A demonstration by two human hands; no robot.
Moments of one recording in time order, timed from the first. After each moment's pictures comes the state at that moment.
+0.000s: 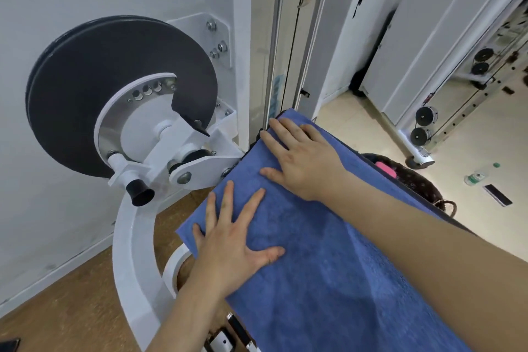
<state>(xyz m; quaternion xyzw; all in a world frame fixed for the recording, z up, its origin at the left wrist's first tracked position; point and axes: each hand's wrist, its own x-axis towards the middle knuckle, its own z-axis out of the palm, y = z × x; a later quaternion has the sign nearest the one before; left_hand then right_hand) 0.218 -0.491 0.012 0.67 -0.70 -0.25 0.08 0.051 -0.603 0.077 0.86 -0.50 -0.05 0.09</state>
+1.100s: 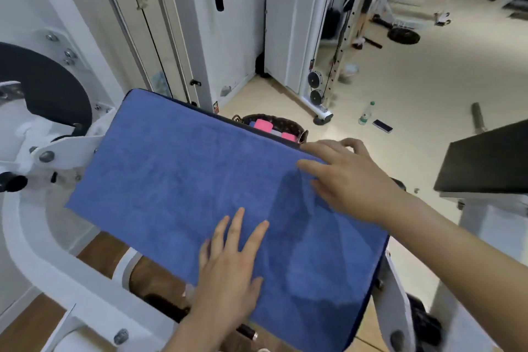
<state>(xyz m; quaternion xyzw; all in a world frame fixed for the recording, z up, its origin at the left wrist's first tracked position) 0.042 -0.267 0.035 0.47 -0.88 -0.08 0.07 -0.211 -0.287 0.136 0.79 -0.60 0.06 0.12</state>
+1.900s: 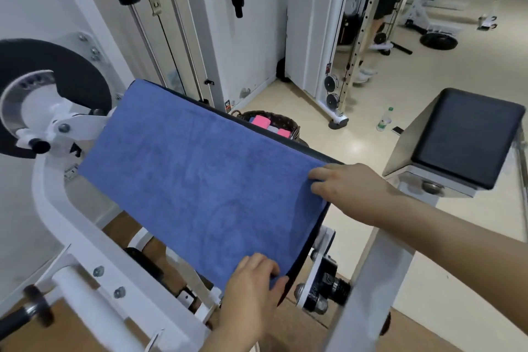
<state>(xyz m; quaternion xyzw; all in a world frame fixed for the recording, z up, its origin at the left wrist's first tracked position) -0.073 -0.140 0.003 0.53 -0.81 -0.19 0.17 -0.312 -0.213 0.122 0.85 -0.51 -0.11 0.08</state>
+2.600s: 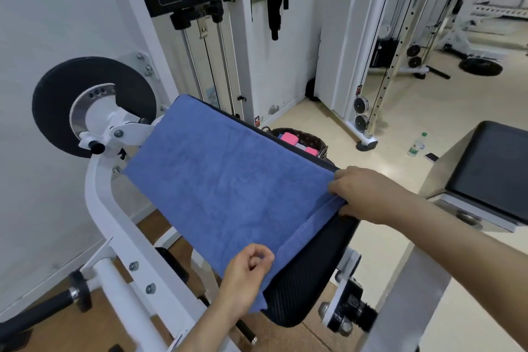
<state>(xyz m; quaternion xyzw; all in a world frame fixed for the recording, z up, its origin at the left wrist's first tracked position) -0.036 -0.173 0.035 0.59 -0.55 -0.52 0.28 -0.286 -0.243 0.154 0.83 -0.54 -0.14 0.01</state>
